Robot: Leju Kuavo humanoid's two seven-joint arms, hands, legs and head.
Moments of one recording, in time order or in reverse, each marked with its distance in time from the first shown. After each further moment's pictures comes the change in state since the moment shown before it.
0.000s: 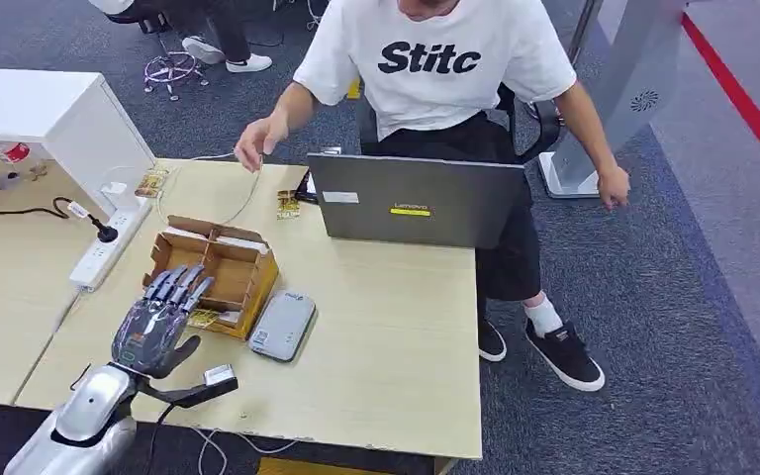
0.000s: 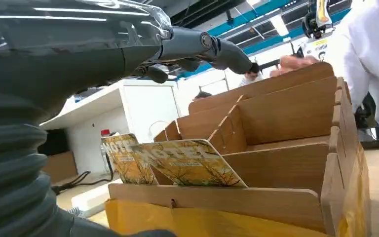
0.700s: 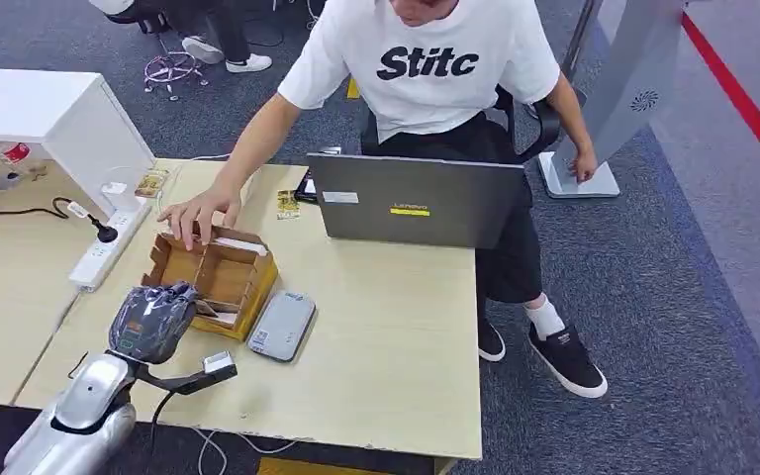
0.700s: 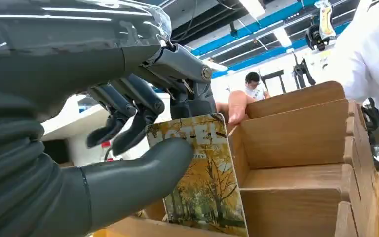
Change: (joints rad) left arm -0.041 -0.002 0.012 0.007 -0.020 -0.003 -0.002; right arm 0.000 0.000 -0.004 0.000 0.009 0.000 0.000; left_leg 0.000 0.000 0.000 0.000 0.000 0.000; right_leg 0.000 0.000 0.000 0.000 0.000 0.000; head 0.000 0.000
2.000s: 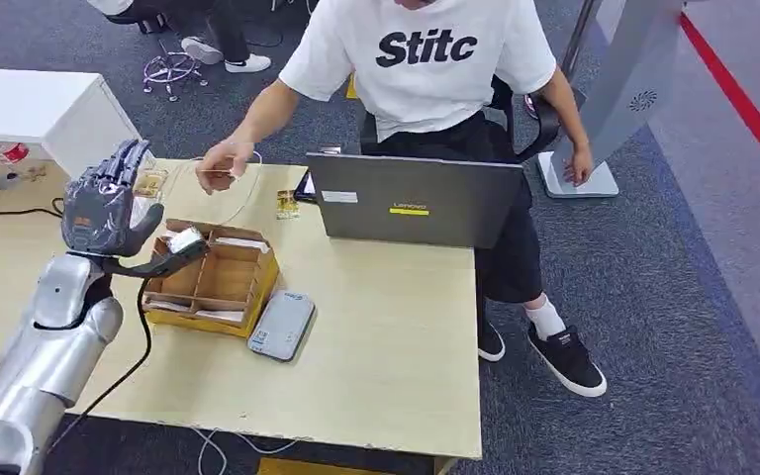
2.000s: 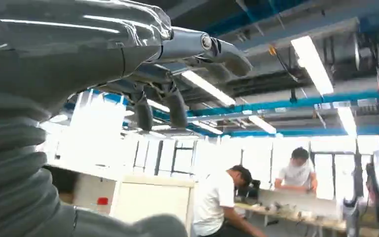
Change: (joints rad) left arm -0.344 -0.010 0.037 0.134 0.177 0.137 -0.018; right arm -0.006 0.003 0.000 0.000 0.051 0.002 0.014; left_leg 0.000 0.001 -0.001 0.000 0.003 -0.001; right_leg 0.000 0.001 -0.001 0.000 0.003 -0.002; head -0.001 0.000
